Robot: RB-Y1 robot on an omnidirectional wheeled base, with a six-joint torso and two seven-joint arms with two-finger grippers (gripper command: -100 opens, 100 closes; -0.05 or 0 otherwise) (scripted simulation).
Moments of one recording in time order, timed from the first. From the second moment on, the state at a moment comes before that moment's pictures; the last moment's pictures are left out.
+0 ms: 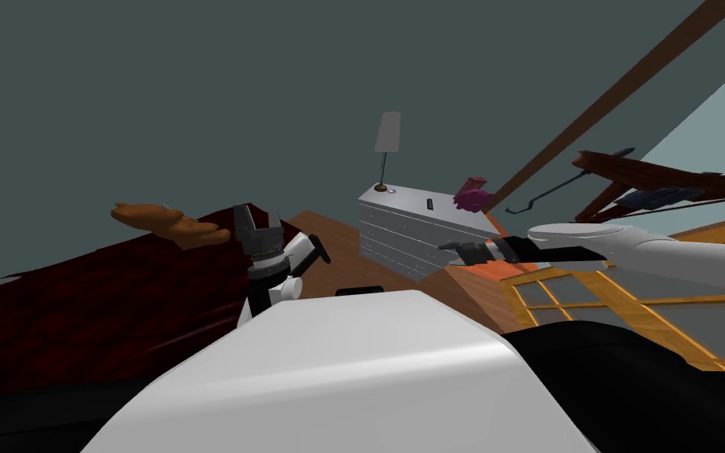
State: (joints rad) left arm 0.46 0.03 0.02 -2.29 -0.01 -0.61 -0.05; right arm 0.53 -1.91 0.28 -1.47 0.20 -1.01 -1.25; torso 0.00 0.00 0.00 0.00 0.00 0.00
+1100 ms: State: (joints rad) left arm 0.46 0.03 0.02 -2.29 -0.01 -0.61 -0.05; right arm 0.60 -2.17 0.33 -1.34 0.20 -1.05 -1.41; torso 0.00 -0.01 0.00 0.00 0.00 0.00
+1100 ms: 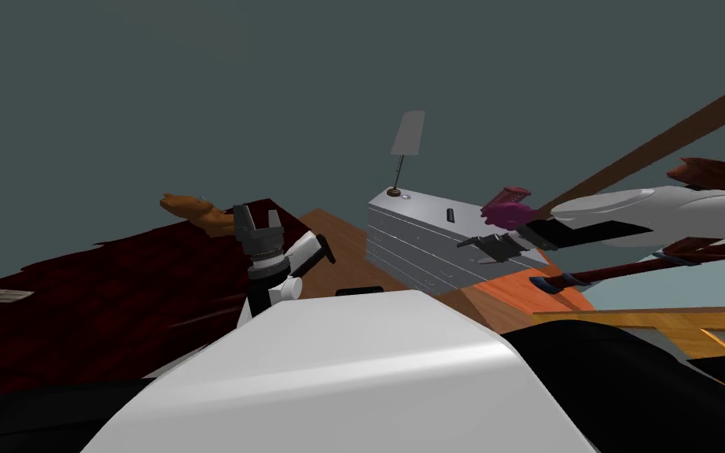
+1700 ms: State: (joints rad) left arm 0.46 0.03 0.02 -2.29 -0.01 -0.61 -0.05; right arm 0.65 -2.29 0.35 -1.27 0.20 -1.05 -1.50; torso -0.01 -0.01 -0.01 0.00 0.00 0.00
